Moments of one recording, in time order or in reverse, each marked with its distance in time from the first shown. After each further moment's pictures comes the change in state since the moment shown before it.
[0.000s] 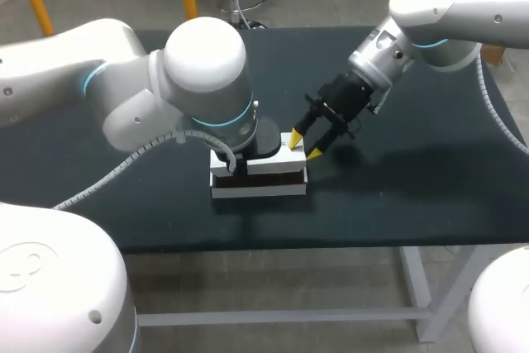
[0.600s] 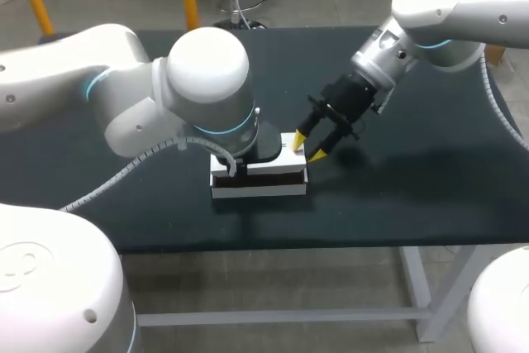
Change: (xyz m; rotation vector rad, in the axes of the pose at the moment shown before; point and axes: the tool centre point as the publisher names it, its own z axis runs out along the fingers) left arm 0.002 0.001 0.006 -0.006 -0.019 0.017; right arm -0.007 -0.006 -0.004 -0.012 -0.020 -0.011
